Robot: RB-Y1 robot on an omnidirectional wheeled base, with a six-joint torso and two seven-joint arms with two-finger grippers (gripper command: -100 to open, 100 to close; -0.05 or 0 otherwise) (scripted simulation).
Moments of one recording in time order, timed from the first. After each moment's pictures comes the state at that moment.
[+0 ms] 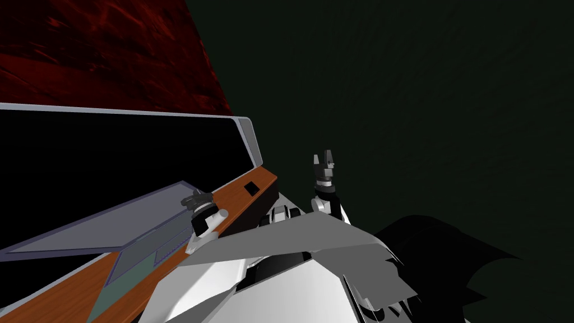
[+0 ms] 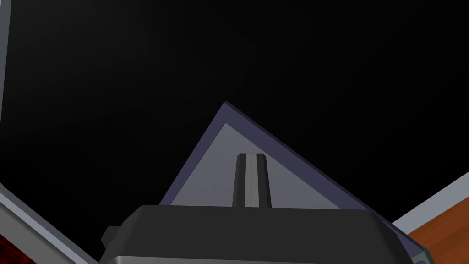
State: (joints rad) left arm -0.02 0.06 0.60 -1.25 0.29 -0.60 0.33; right arm 0.52 -0.04 0.07 -2.37 -0.05 -0.55 0.11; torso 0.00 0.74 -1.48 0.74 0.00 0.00
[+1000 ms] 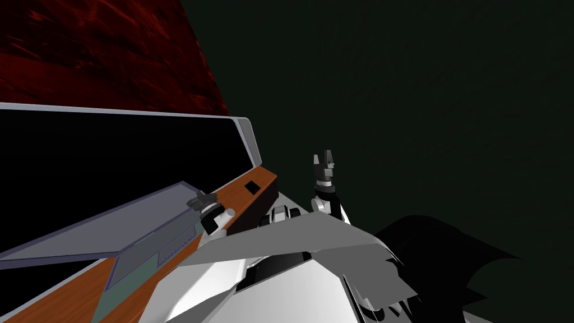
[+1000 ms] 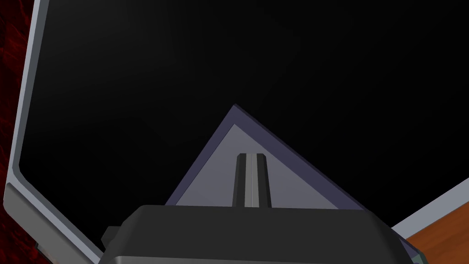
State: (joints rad) left arm -0.03 -0.02 0.60 -1.22 0.27 -0.74 0.28; right arm 0.52 -0.04 0.07 -2.37 -0.05 -0.55 0.11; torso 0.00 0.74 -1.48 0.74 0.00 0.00
